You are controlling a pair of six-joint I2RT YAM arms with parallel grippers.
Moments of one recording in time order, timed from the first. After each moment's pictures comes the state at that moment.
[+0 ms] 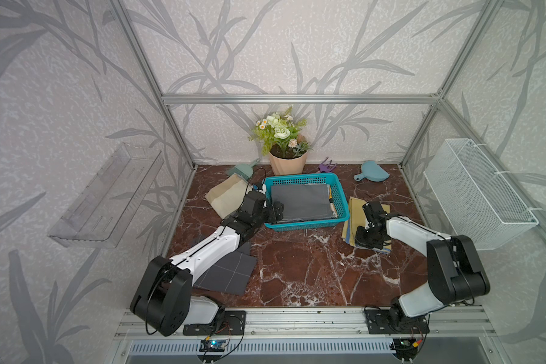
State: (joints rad) left arm -0.47 1.37 0.84 -0.07 -0.02 -0.51; right arm 0.21 1.51 0.79 -0.68 -0.09 0.55
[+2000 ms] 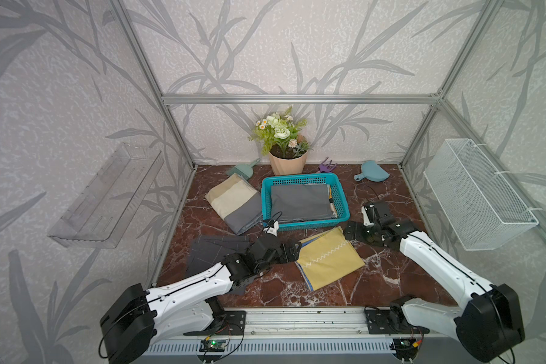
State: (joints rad) left arm -0.91 1.07 0.52 -0.07 -0.12 -0.94; right arm 0.31 1.20 0.83 -0.72 -0.09 0.54
